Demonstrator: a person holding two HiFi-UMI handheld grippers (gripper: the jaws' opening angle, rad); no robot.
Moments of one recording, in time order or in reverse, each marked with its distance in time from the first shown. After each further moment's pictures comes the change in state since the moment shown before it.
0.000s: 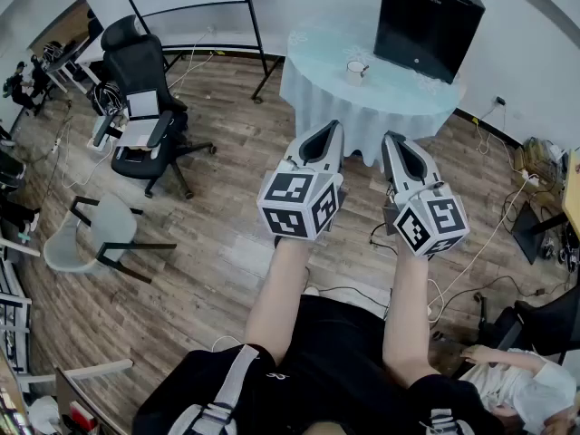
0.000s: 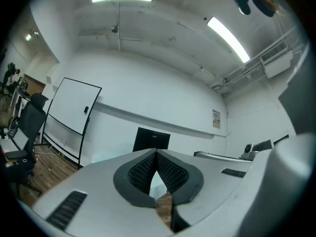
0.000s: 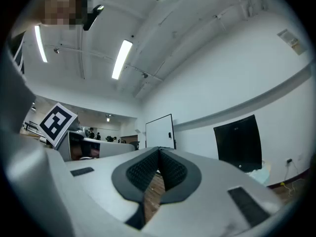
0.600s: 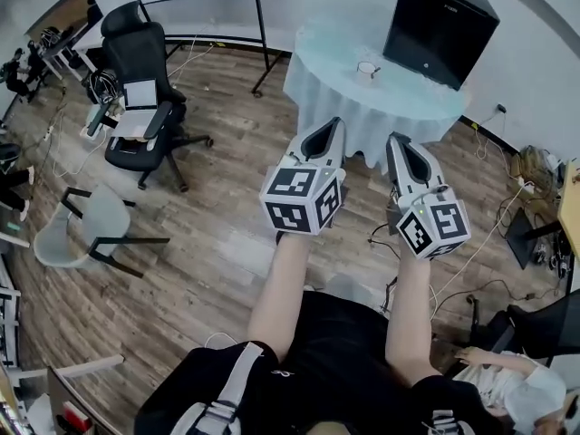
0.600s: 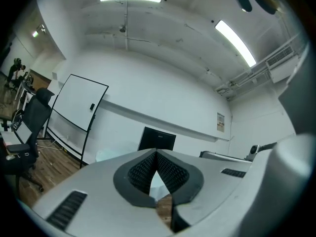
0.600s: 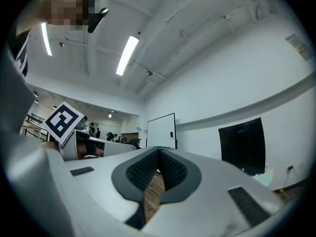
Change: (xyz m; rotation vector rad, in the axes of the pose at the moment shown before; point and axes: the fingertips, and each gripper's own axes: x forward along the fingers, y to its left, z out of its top) left arm -0.006 0.056 0.003 -0.048 0.006 0.019; right arm 0.035 0.030 -0.008 -0.050 0.005 0.003
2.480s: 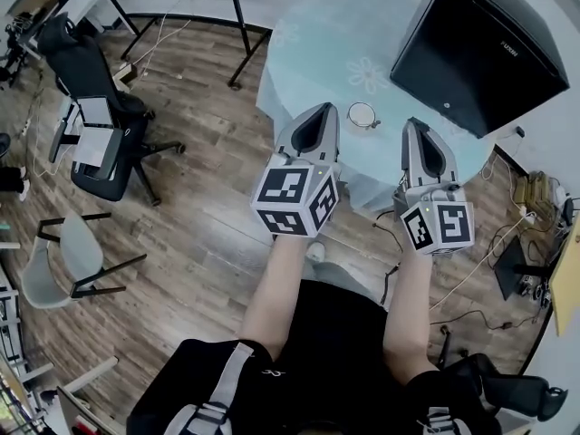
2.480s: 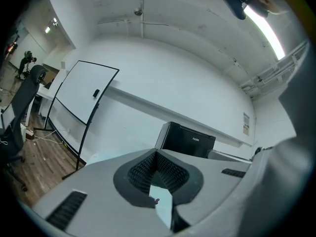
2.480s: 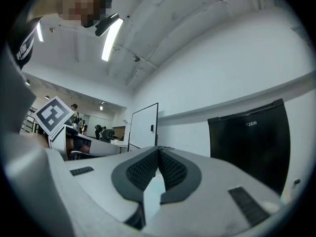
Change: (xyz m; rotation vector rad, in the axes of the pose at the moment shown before) left arm 0.363 0.159 -0.021 -0.096 0.006 0.127; right arm 0.283 -0.296 -0.073 -0.049 0.048 -0.074
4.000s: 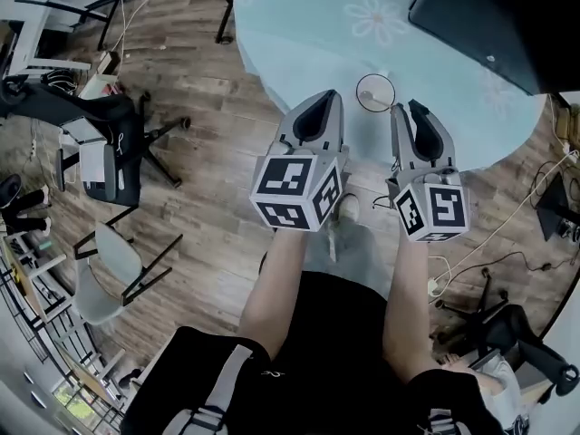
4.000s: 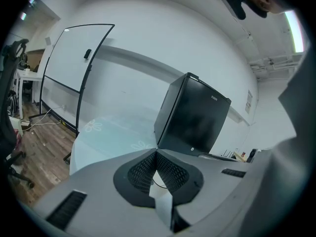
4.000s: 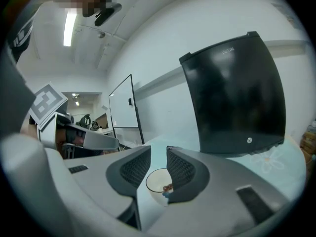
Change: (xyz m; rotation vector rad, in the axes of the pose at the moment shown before) left arm 0.123 0.058 -0.136 0.025 0.391 -0.026; right arm 0.070 -0.066 -0.185 0.241 0.277 -0.183
